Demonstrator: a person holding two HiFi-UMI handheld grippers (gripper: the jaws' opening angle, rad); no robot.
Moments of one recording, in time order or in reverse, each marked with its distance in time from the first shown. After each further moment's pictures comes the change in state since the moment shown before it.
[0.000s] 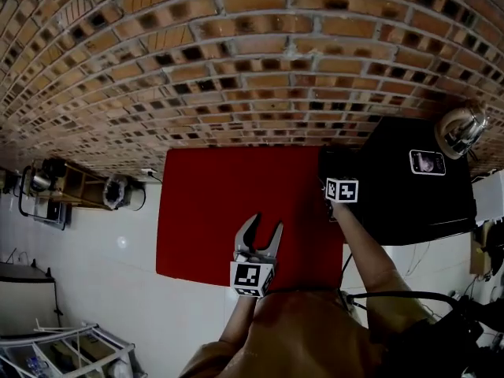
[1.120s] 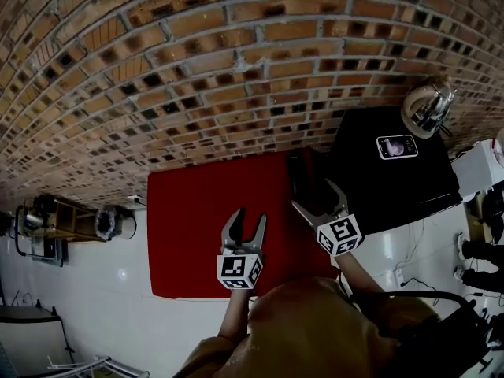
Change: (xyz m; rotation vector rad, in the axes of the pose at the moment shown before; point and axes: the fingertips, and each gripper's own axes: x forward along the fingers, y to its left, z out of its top) left arm 0.037 -0.019 0.013 -0.084 -0.009 -0.048; right arm -0.243 0.131 0.102 -0.341 -0.620 0.175
